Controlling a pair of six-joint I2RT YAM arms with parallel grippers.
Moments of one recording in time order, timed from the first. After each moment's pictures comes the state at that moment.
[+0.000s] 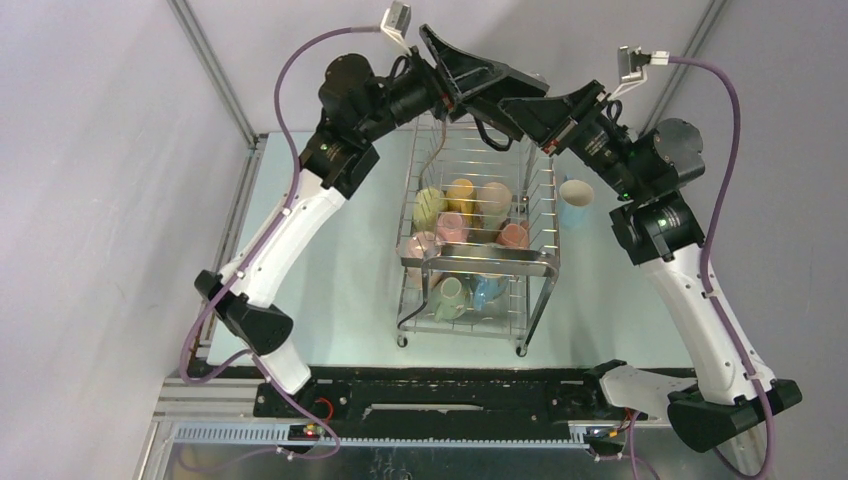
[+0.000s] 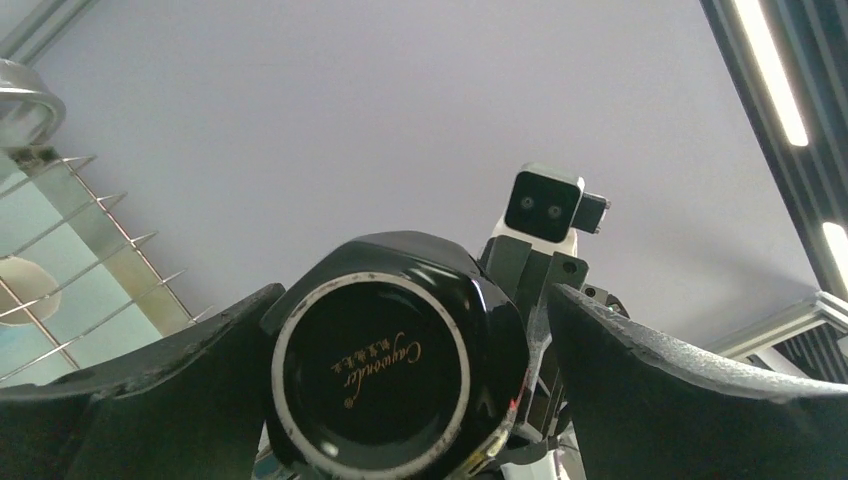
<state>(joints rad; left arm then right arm) -0.64 1.68 2.02 -0.05 0.45 -1.15 0.38 1.16 1.49 0.07 -0.44 0.92</state>
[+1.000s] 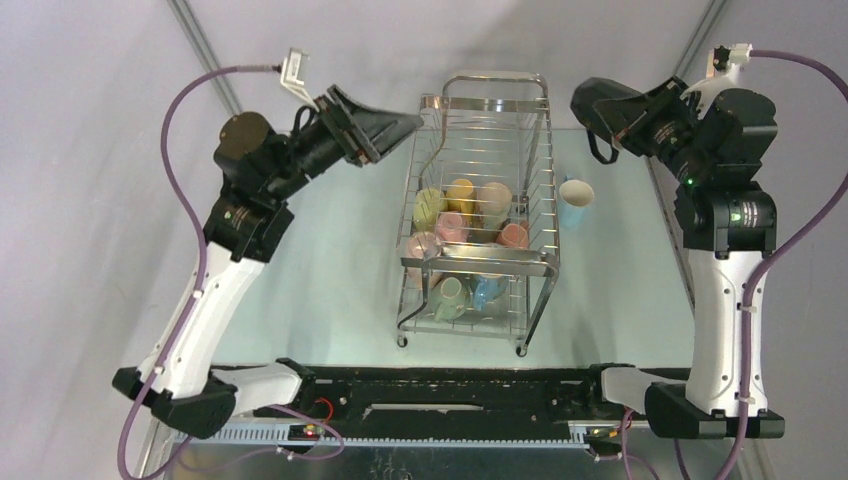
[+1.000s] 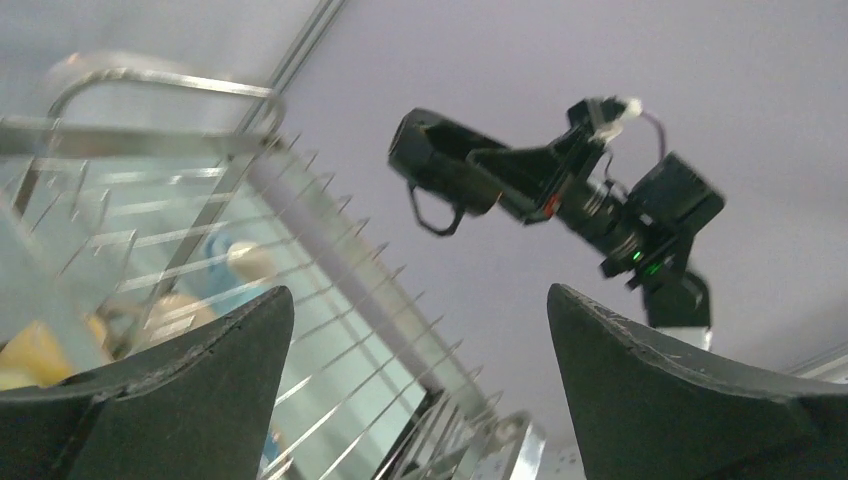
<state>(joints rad) -0.48 1.22 1.64 -0.17 0.42 -0.85 0.02 1.19 1.79 -0.62 -0.28 0.69</state>
